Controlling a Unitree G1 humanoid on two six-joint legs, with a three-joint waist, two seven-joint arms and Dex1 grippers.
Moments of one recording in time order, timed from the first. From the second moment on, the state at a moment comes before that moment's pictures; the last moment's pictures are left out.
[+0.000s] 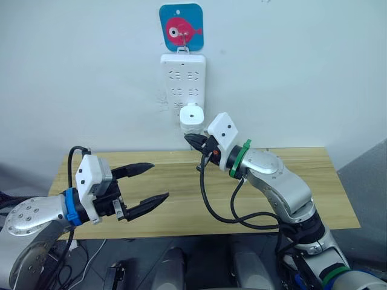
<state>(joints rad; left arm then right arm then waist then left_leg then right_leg) 0.18 0.80 0.42 -0.66 -0.75 0.54 -0.91 -0.58 -0.19 0.34 -0.38 0.21 0.70 0.43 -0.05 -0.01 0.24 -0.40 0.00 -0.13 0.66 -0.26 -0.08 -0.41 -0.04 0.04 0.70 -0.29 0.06</state>
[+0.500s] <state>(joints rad) 0.17 0.80 0.40 -0.66 -0.74 0.52 -0.90 -0.58 -0.17 0.31 -0.35 0.18 0.72 0.38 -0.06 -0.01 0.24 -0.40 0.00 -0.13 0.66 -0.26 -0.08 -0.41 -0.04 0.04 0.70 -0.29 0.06</state>
